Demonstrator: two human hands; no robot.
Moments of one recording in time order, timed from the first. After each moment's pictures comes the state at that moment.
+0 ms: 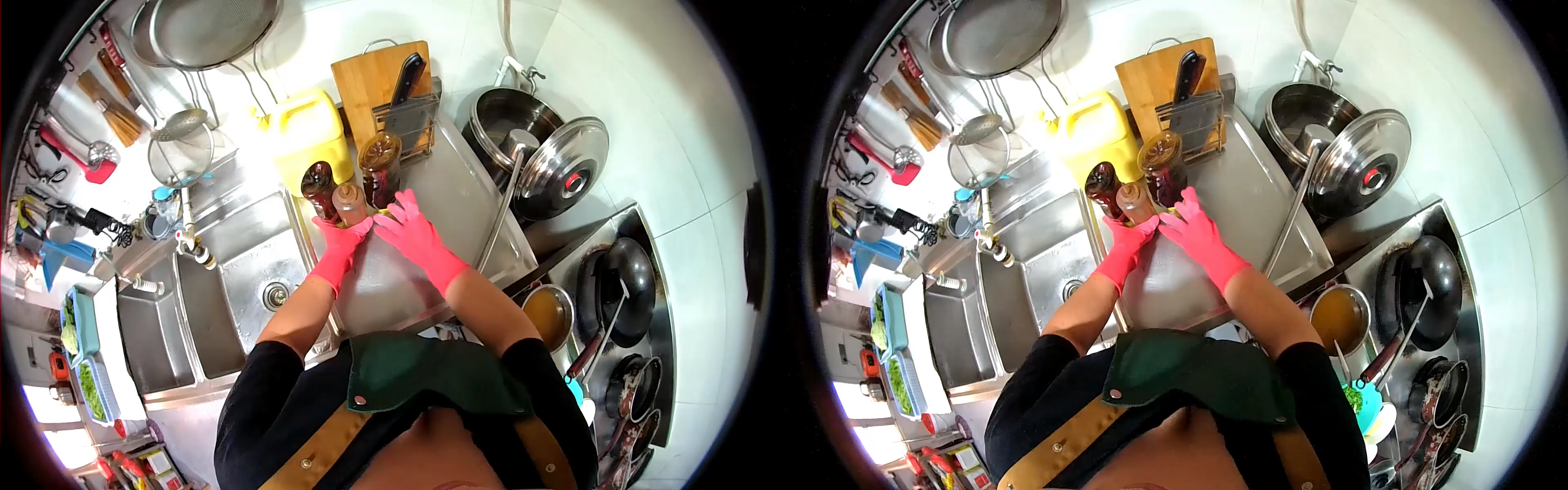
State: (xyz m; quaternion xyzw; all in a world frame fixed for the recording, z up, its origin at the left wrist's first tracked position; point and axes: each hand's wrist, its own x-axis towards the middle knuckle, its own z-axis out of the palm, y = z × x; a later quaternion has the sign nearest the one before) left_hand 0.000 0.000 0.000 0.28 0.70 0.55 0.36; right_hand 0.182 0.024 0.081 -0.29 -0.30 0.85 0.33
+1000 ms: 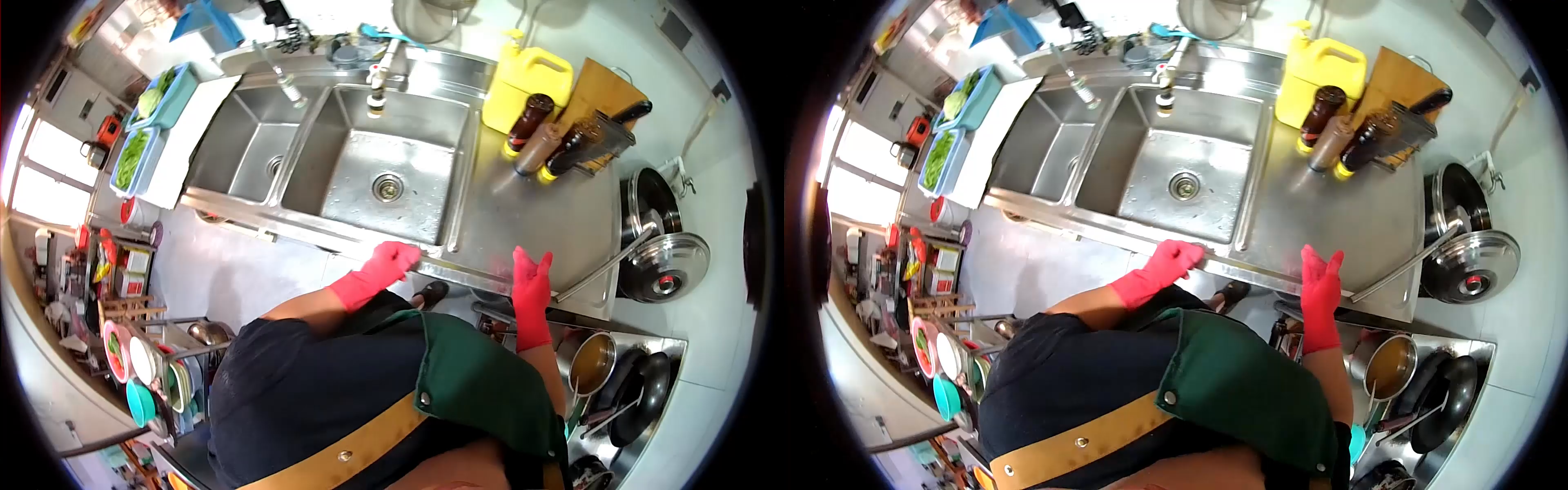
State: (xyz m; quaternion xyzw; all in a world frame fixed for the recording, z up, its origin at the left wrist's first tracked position) left_hand -0.040 -0.357 0.039 0.24 0.69 0.51 0.45; right_hand 0.224 -0.135 0.027 -0.41 -0.32 0.77 0.36
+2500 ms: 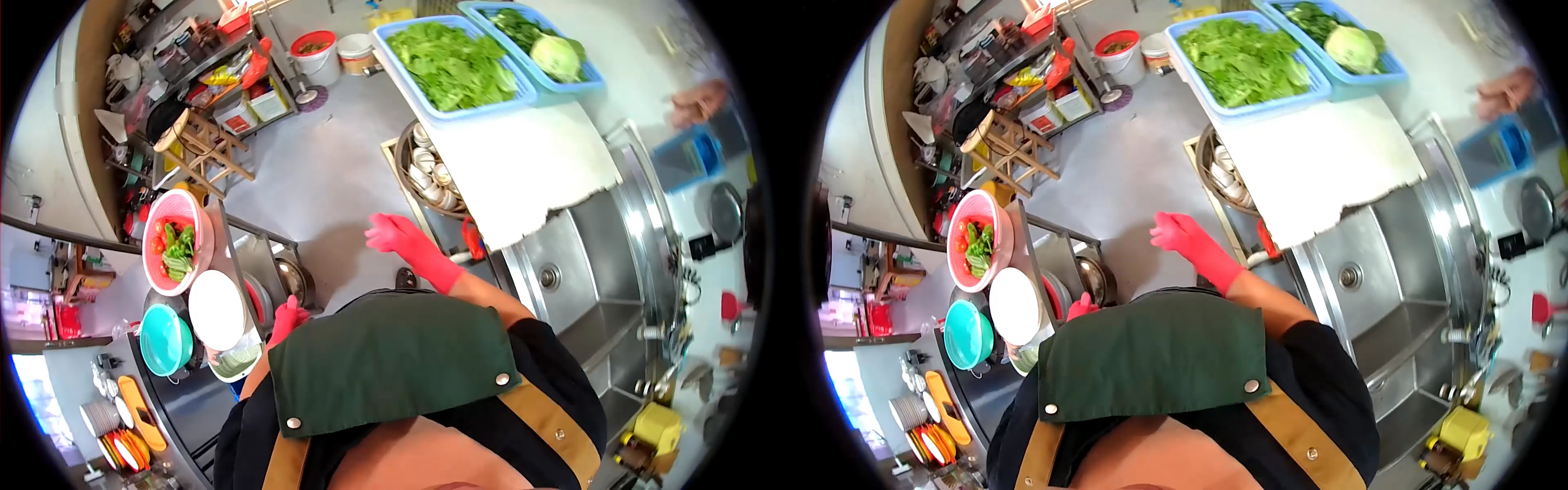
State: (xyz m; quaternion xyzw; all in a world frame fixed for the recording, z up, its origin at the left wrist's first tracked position) left_hand -0.405 -1.253 -0.094 -0.47 0.58 0.66 0.10; right_hand -0.656 -0.935 0.089 0.05 -0.61 0.70 -0.37
